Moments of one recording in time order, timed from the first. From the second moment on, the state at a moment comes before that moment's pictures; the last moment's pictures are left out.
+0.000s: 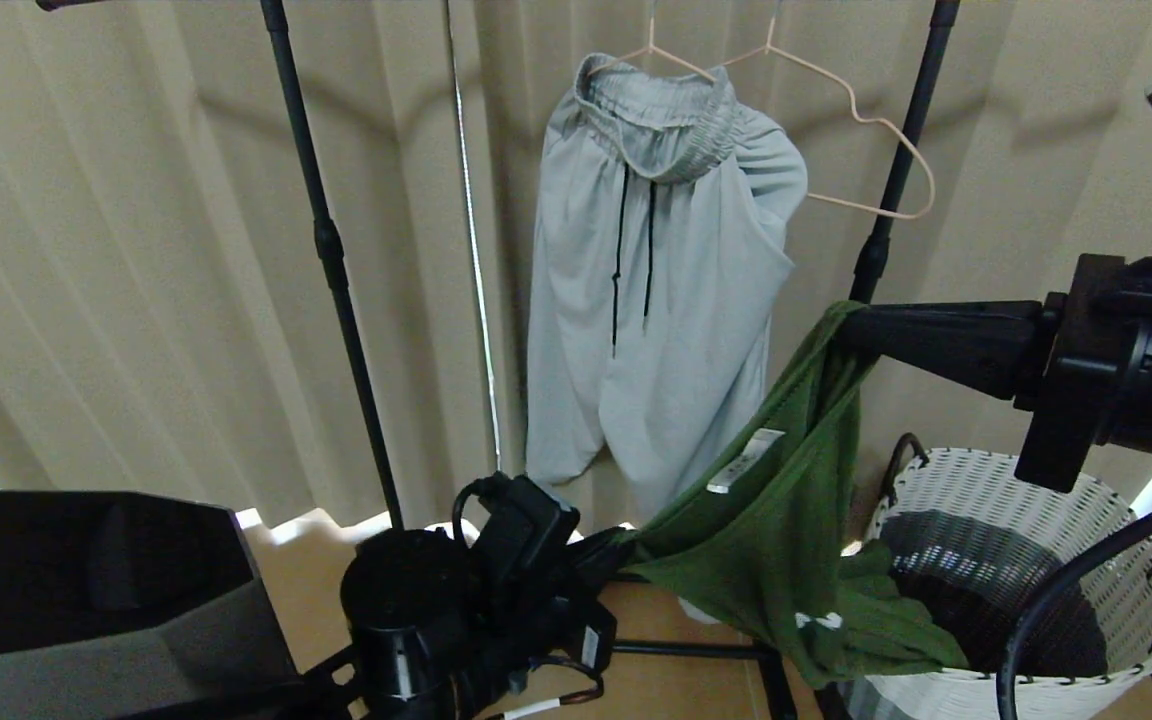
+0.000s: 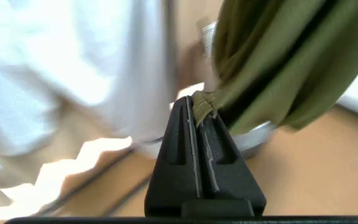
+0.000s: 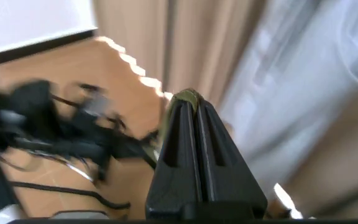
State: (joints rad) left arm -0.81 2.09 -0.43 -1.56 0.01 0.05; right arm 0.67 1.28 -0.97 -0.13 0.08 -0.03
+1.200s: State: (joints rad) left arm -0.67 1.43 -0.98 -0.61 0.10 0.09; right arm 0.47 1.32 -0.94 -0.45 0.08 -0.03
